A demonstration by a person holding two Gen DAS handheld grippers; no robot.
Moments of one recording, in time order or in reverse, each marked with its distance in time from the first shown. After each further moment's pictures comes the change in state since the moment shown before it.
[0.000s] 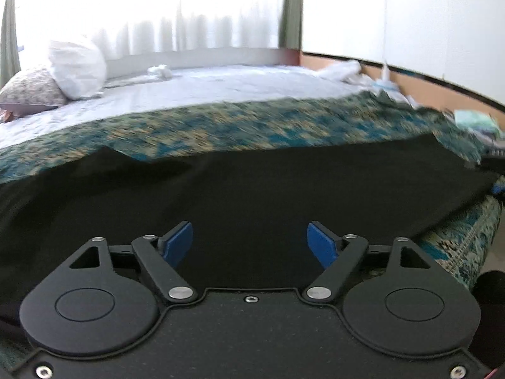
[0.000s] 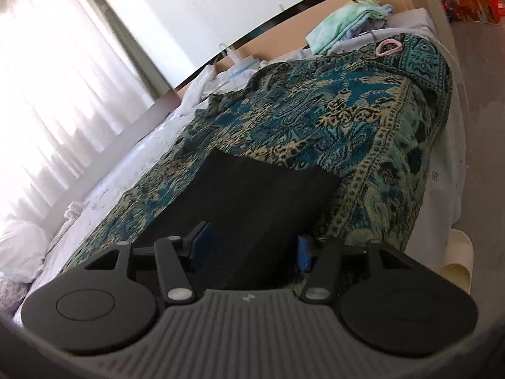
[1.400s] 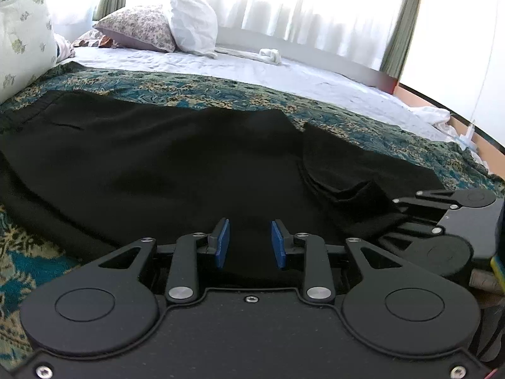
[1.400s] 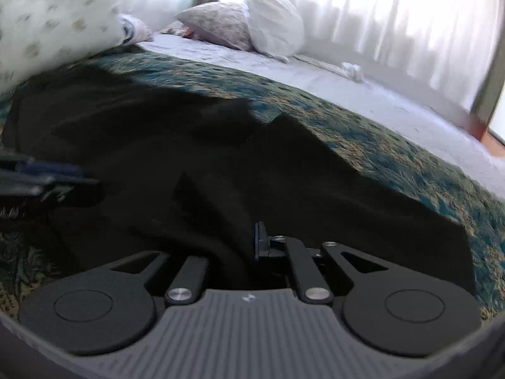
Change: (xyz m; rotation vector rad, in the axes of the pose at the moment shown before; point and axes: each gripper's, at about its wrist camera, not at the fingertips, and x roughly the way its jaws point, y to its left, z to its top) left arm -0.050 0.169 -0.041 -0.363 0.008 0.197; right arm -0.059 0.331 -0.264 -1.279 0.224 0.576
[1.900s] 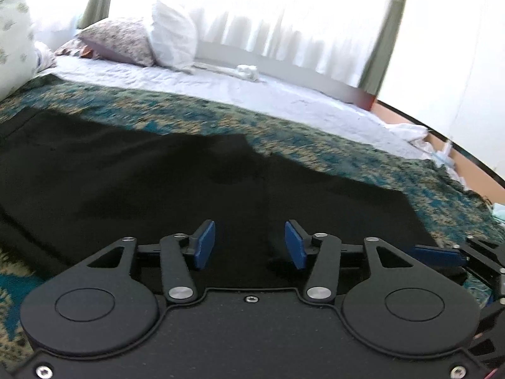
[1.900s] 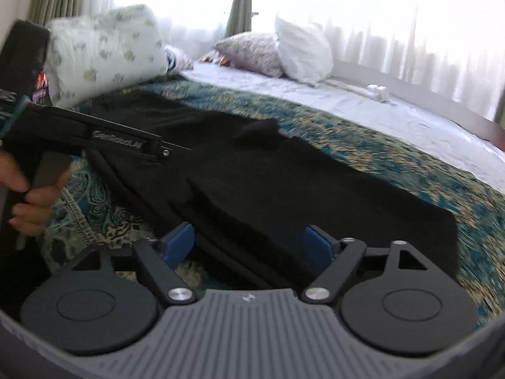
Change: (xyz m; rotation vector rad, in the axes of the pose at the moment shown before) left arm -0.012 -0.033 0.013 -0.007 -0.060 -0.096; right arm -0.098 -0.047 -0.040 0.104 -0.113 0.173
